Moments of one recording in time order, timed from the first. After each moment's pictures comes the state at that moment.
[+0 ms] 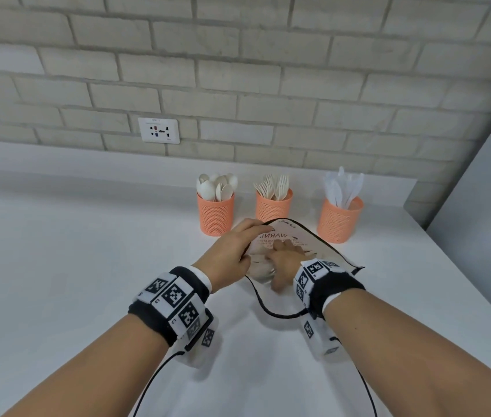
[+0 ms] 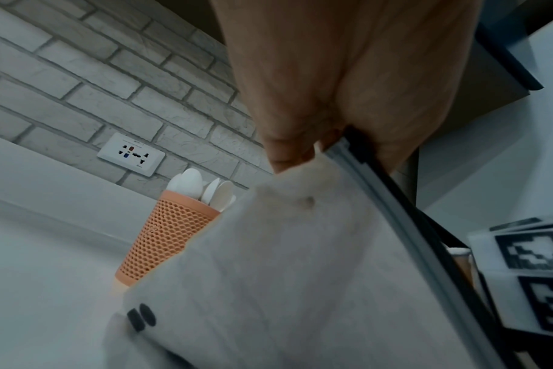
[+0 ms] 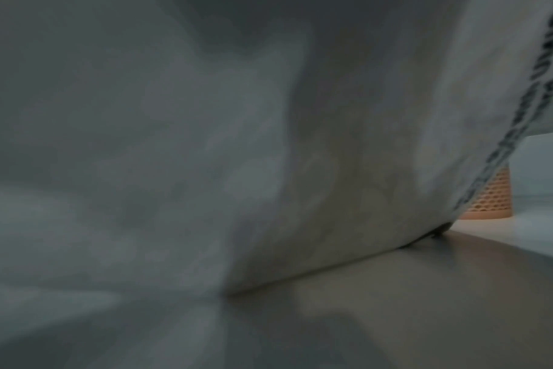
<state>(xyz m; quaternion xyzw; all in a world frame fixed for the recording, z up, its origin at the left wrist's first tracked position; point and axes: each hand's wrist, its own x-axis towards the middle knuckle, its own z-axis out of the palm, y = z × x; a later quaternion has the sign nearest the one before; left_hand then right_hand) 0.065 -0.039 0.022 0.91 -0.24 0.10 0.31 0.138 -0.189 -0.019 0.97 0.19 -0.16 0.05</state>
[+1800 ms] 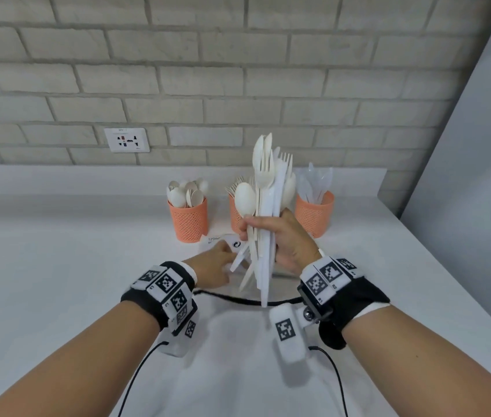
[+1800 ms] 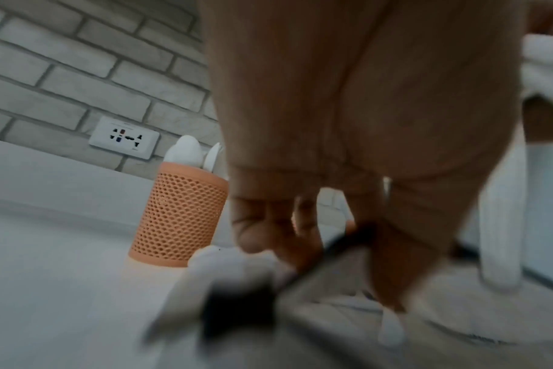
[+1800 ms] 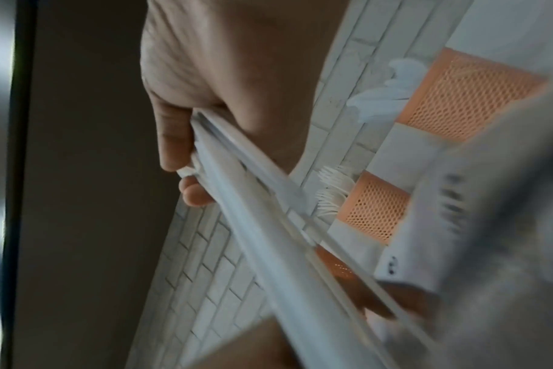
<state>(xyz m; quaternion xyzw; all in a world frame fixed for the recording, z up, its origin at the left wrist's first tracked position) 0.097 -0.058 0.013 0.96 -0.16 -0.18 0.15 0.100 -0.218 0.053 0.58 0.14 -0.13 -0.79</state>
